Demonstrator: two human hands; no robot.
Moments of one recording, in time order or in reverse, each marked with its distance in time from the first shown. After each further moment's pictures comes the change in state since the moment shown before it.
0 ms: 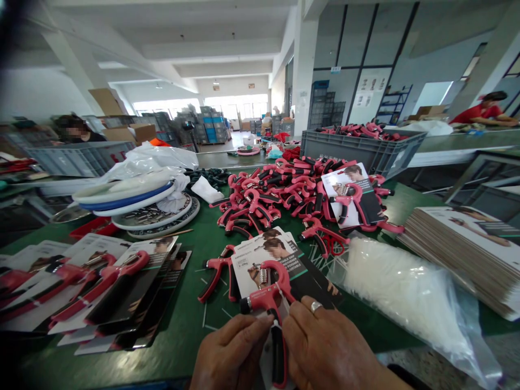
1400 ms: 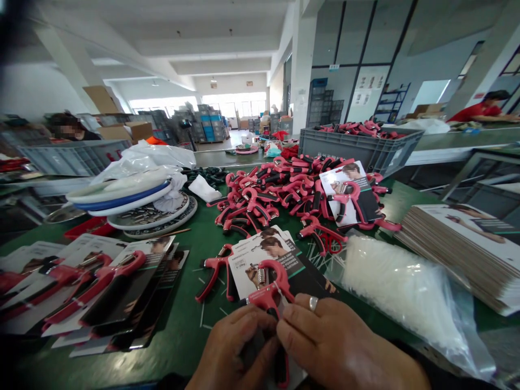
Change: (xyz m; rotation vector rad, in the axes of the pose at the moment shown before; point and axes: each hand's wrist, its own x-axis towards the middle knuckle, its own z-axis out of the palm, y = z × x) left_hand 0.032 0.018 -0.010 -0.209 -0.222 -0.186; right_hand 0.012 0.022 -0.021 0.180 0.110 -0.233
